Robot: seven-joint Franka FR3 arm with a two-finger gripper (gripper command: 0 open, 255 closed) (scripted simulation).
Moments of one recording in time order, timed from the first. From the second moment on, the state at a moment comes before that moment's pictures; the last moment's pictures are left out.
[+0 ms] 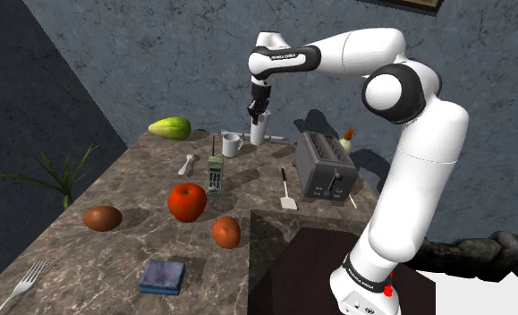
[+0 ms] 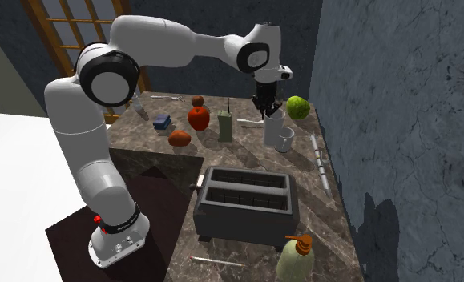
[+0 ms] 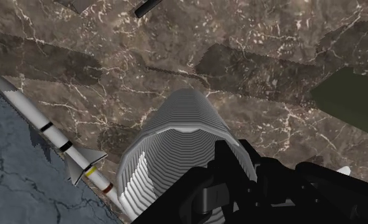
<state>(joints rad) -0.05 0.16 -0.22 -1.69 -0.03 1.92 -0.32</state>
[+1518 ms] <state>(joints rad) 0.01 0.10 -0.17 -1.54 -0.05 1.70 -0.22</state>
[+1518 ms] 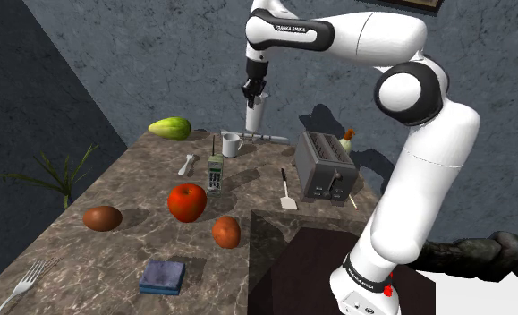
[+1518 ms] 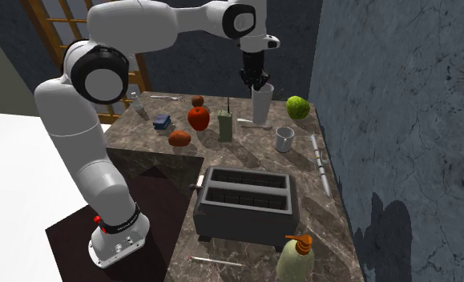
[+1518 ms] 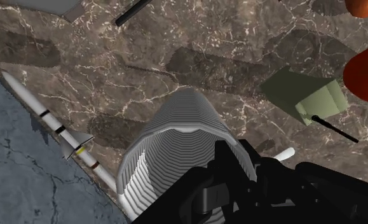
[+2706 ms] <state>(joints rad) 0.23 0.03 0.03 -1.61 -0.09 1.66 0.21</state>
